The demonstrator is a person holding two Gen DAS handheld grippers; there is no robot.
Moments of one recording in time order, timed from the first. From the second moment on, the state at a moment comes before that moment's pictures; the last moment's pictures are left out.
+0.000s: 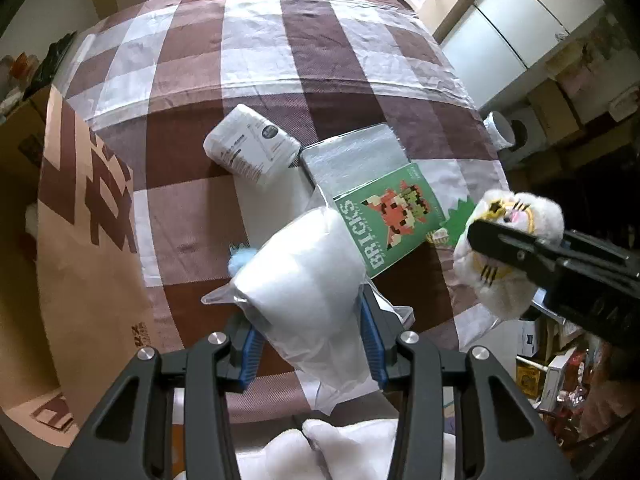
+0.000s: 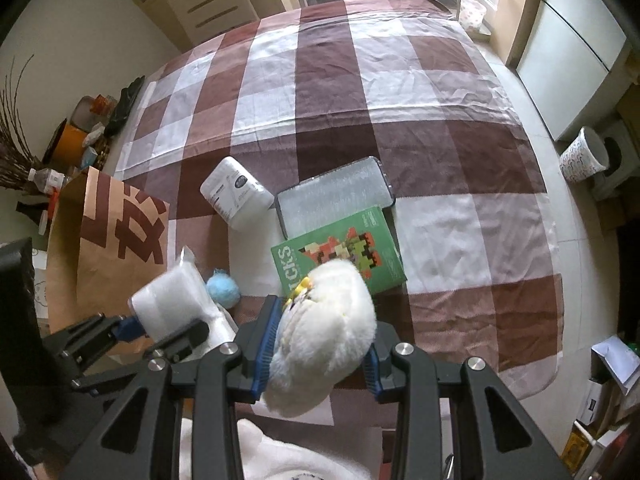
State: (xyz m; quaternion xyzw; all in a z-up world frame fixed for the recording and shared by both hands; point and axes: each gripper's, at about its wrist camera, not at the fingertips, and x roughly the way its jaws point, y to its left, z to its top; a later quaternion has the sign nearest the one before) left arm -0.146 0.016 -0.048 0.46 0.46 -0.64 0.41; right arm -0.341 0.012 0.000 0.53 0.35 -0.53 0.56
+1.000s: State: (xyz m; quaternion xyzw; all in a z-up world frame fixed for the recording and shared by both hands) left arm -0.060 0.014 0.043 0.39 0.46 -0.66 0.44; right arm -0.247 -0.005 0.053 0.48 0.39 -0.48 0.62
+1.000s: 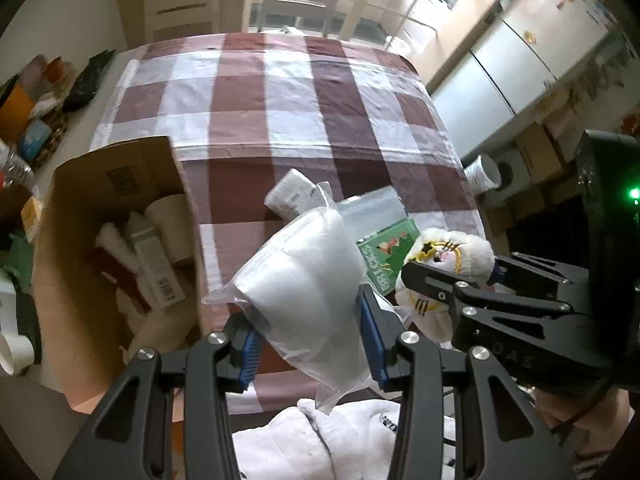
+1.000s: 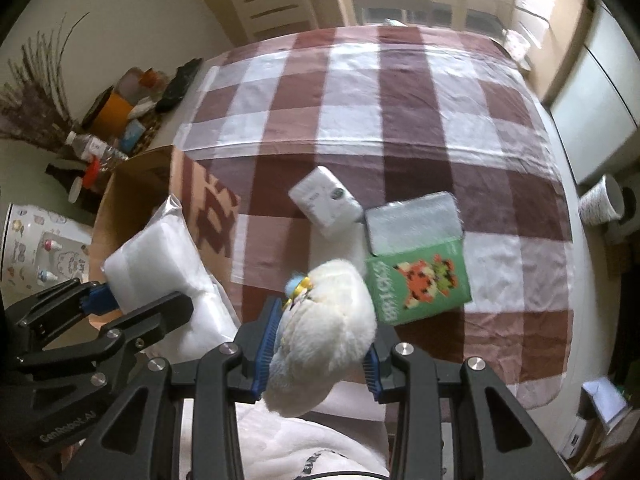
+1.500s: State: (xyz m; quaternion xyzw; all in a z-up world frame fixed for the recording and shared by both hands) left arm 0.028 0.010 0.065 0.32 0.49 -0.63 0.51; right arm -0.164 -0.043 0.080 0.42 0.42 -0.43 0.68
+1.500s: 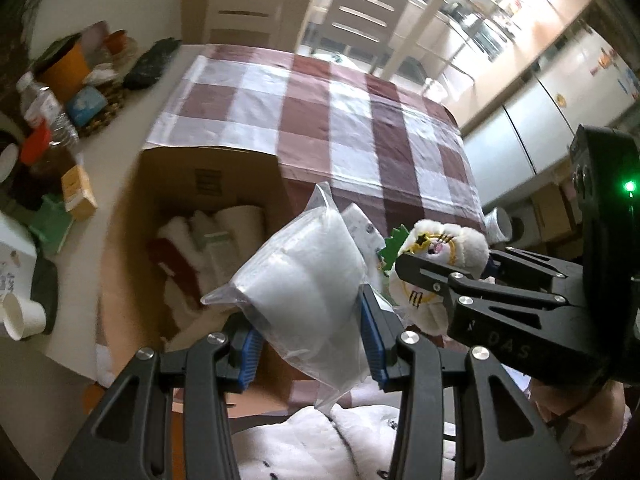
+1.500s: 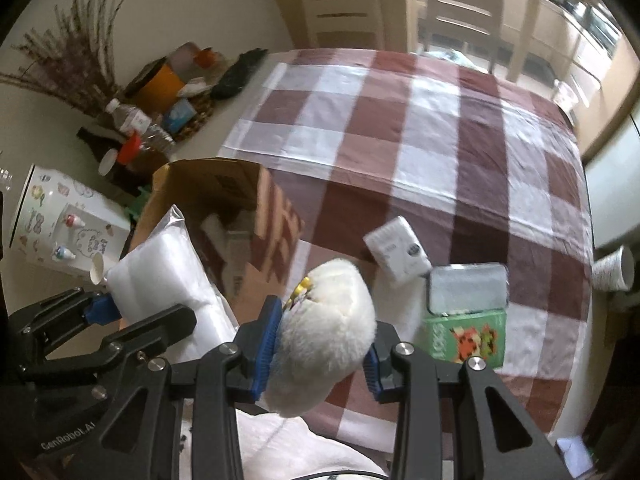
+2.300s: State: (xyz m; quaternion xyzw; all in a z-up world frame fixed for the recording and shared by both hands) left arm 0.121 0.019 0.048 0.30 0.52 -0.58 0.56; right arm -0.054 -0.062 0.087 0.37 0.47 -0.35 0.72
